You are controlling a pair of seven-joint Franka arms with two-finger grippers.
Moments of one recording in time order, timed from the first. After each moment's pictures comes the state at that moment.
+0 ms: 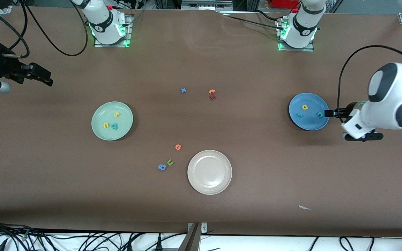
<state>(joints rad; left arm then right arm) 0.63 0.41 -0.70 -1.67 0.25 1.59 -0.22 0.02 -0.02 0.02 -1.67 0.01 1.60 0.12</state>
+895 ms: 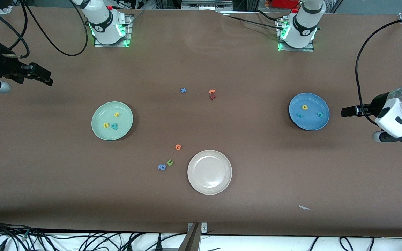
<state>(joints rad) 0.29 0.37 -0.38 -1.31 0.07 1.41 -0.22 0.02 -0.02 0.02 -1.67 0.01 1.59 0.12</state>
